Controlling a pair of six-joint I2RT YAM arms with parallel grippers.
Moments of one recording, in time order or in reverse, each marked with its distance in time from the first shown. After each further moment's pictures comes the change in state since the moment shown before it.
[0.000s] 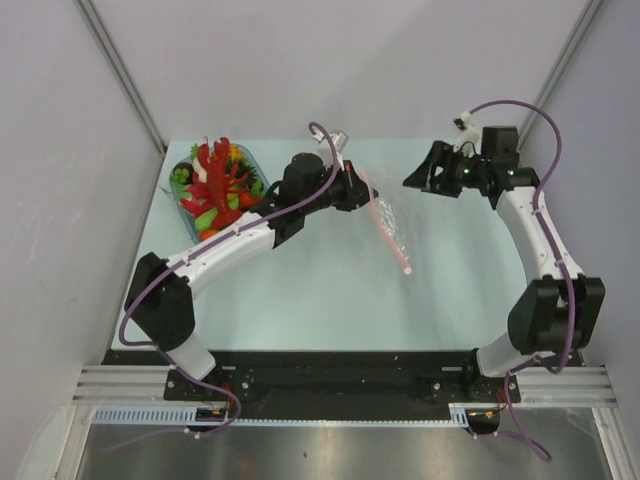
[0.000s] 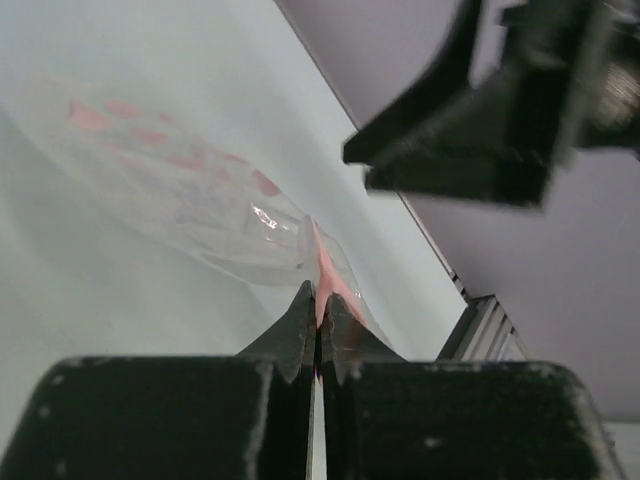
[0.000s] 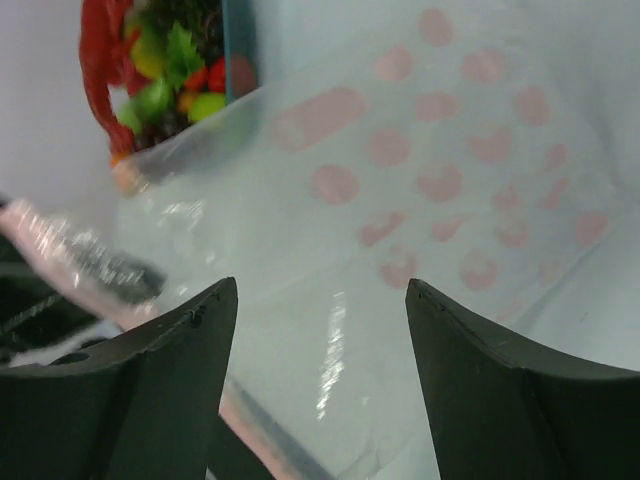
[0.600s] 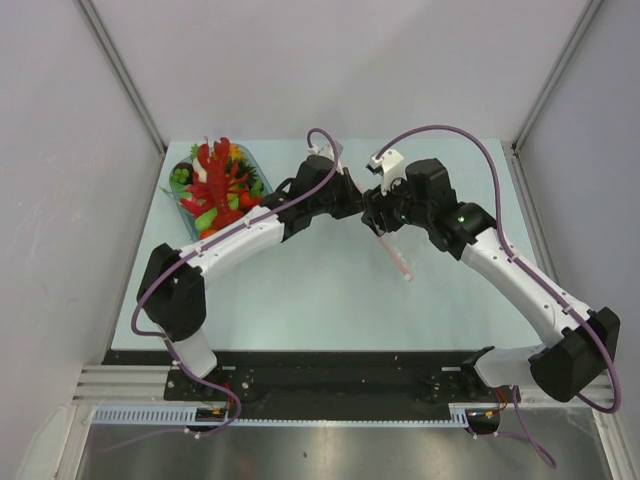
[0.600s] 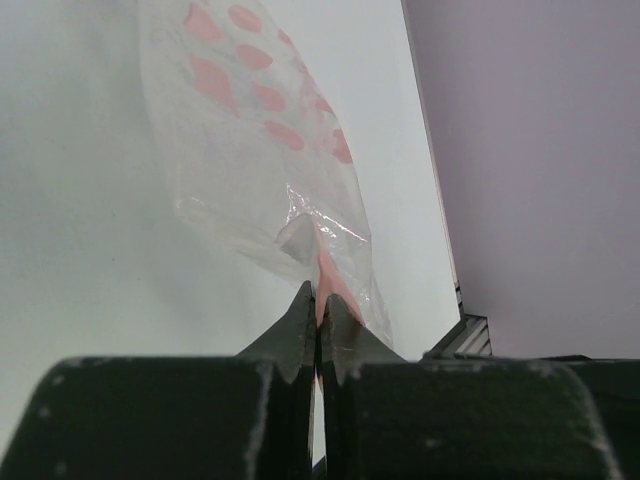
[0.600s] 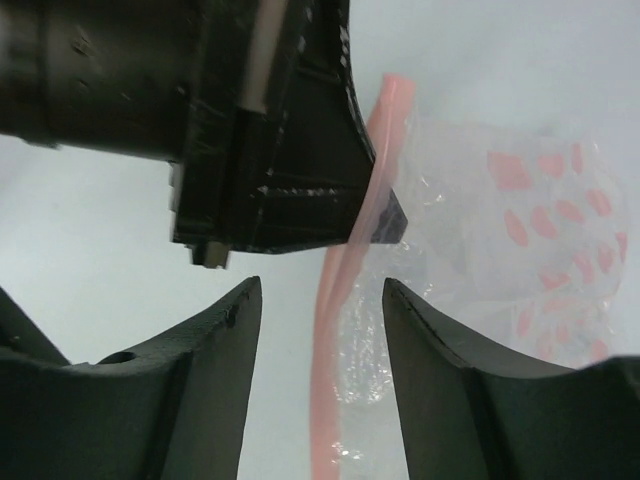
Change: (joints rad) left arm 0.000 0.087 0.083 -0.236 -0.111 -0.223; right arm 0.555 -0.240 -0.148 0.068 0.523 -0.405
